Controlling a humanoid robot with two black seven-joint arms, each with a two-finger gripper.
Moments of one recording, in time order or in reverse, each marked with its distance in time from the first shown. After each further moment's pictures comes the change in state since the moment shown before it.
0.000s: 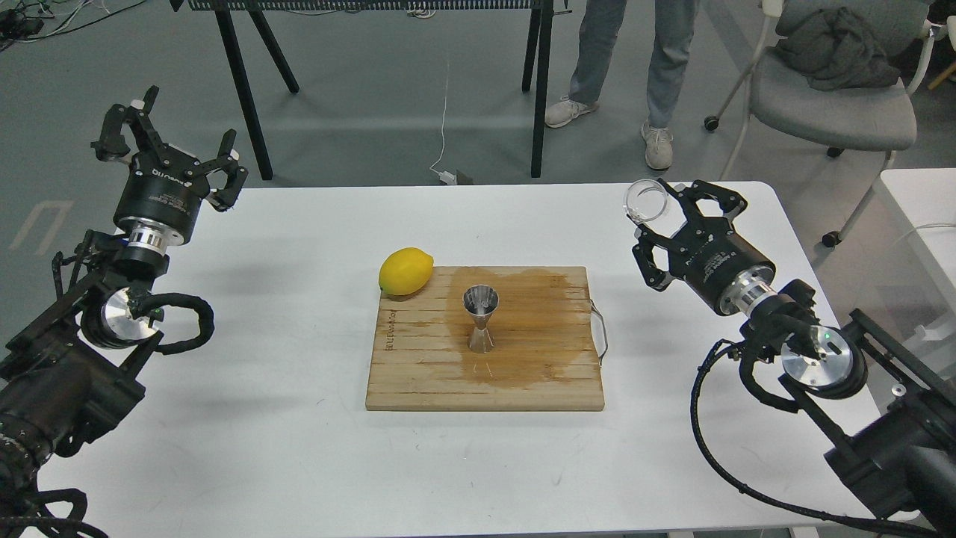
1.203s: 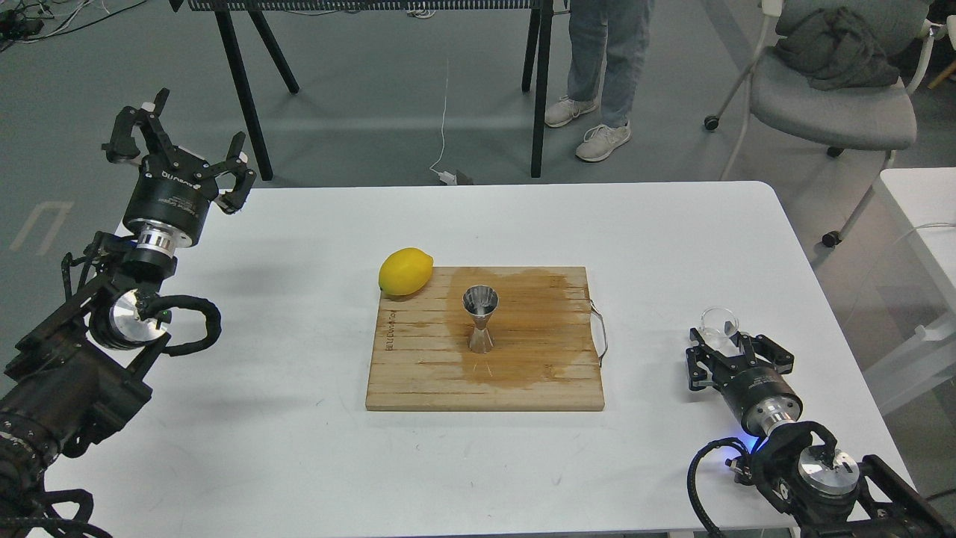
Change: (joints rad) left arm -0.001 -0.013 0.005 0.002 0.006 0.000 -0.001; right arm -0.123 0.210 0.160 -0.494 0.281 0.139 -0.031
